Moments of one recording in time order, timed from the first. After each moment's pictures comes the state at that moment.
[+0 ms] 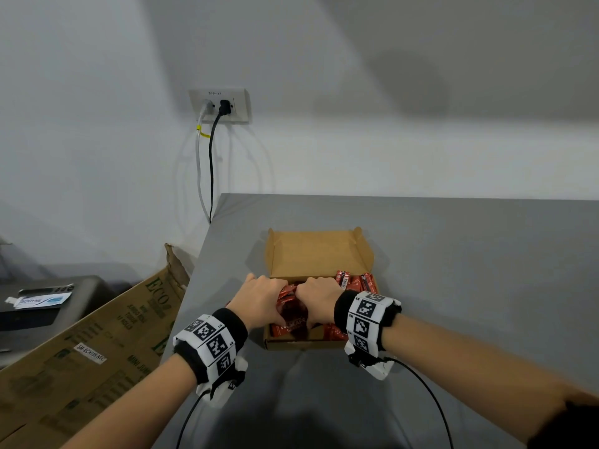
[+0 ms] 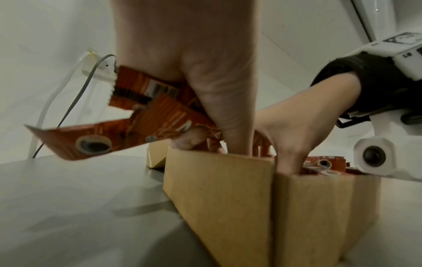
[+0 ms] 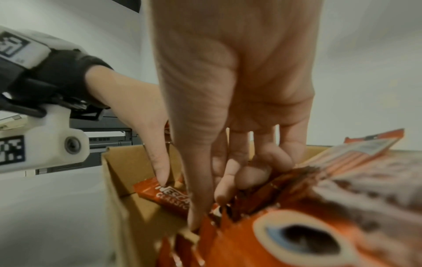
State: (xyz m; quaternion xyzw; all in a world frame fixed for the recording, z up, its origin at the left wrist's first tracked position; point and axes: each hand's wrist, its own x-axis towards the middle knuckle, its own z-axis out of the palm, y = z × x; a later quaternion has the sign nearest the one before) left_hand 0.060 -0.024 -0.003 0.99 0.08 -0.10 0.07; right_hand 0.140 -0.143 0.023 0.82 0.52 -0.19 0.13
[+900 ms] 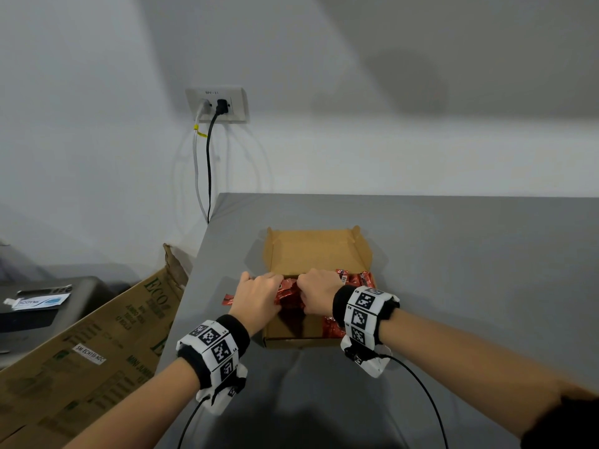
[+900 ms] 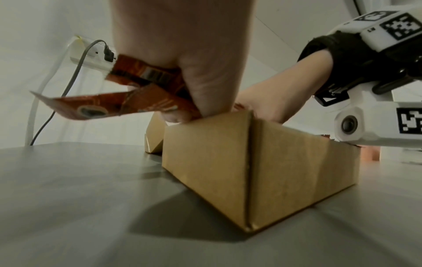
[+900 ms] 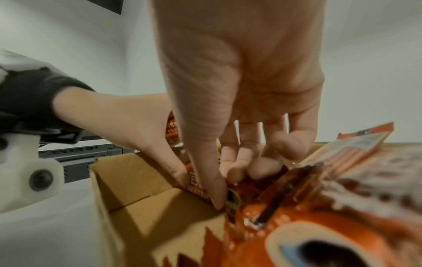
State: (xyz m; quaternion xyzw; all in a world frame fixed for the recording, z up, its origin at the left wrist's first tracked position) left_hand 0.057 -0.030 -0.015 0.99 0.12 0.02 0.07; right_hand 0.146 -0.144 0.022 0.85 0.50 -0.17 0.06
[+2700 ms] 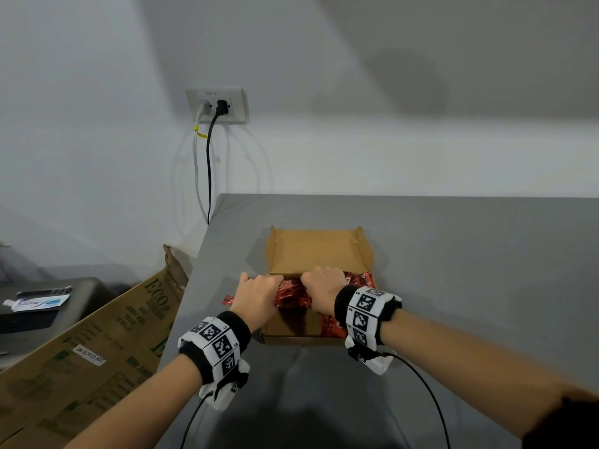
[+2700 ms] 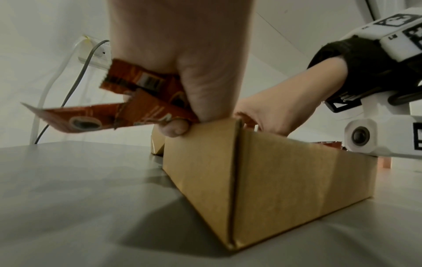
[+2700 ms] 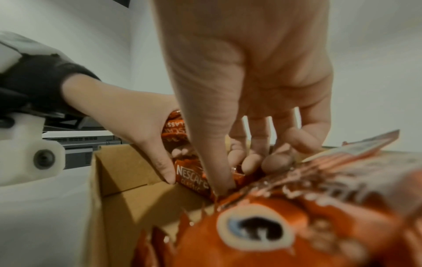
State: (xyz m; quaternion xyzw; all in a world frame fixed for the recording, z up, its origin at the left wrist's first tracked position) left_hand 0.062 -0.024 -0.021 0.99 0.12 -0.01 0.07; right_hand 0.149 -0.146 0.024 0.86 0.47 -0.14 0.08
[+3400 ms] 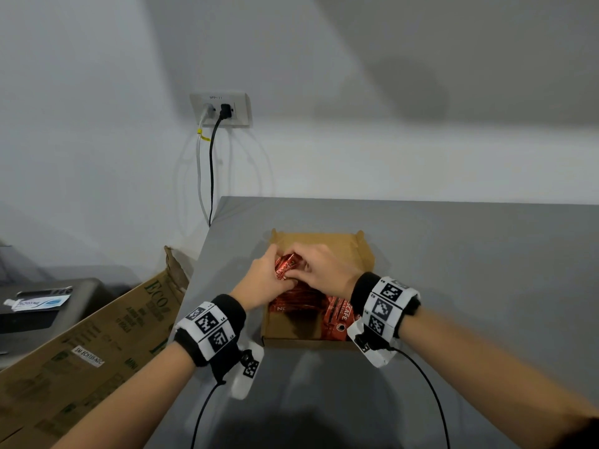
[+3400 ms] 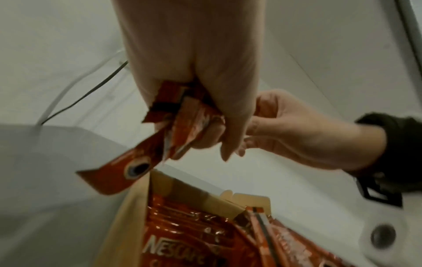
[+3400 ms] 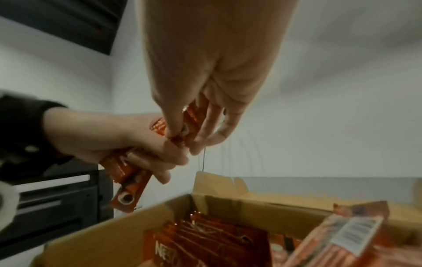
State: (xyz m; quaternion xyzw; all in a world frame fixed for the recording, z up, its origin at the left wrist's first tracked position) left_hand 0.072 -0.026 0.025 0.88 0.16 0.07 0.45; right_hand 0.166 -0.147 0.050 0.77 0.55 -0.14 -0.28
